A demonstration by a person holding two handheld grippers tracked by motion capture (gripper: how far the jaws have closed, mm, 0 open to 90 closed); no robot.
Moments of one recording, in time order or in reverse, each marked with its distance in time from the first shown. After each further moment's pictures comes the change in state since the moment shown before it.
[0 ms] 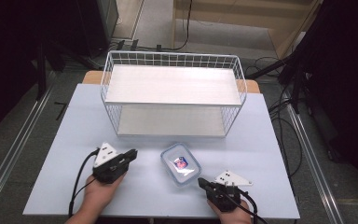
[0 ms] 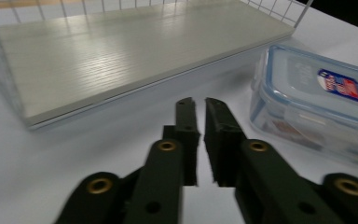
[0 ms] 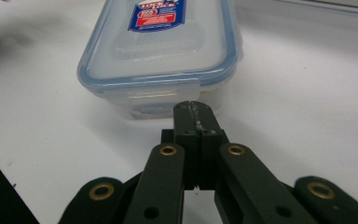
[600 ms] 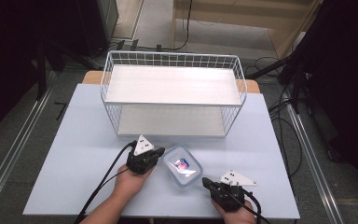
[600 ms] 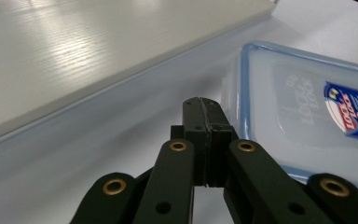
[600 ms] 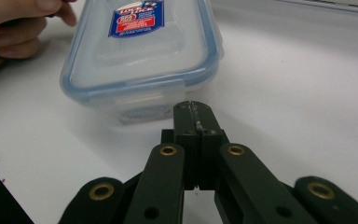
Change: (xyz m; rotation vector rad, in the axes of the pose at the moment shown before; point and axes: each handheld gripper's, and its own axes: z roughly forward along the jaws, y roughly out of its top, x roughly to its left) left arm -0.043 0.010 0.061 0.099 -0.103 0.073; right arm -0.007 -0.003 -0.006 0.008 -0.022 0.012
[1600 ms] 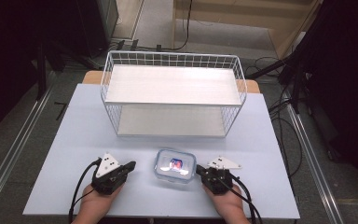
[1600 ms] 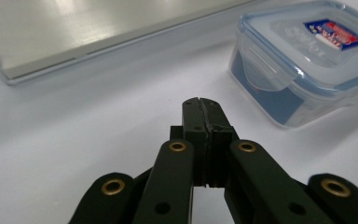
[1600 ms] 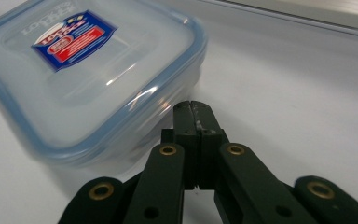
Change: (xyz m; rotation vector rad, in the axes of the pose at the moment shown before) left arm 0.025 -0.043 -0.073 0.012 0.103 -0.037; right arm -0.003 0.026 0.049 0.022 -0.026 -0.017
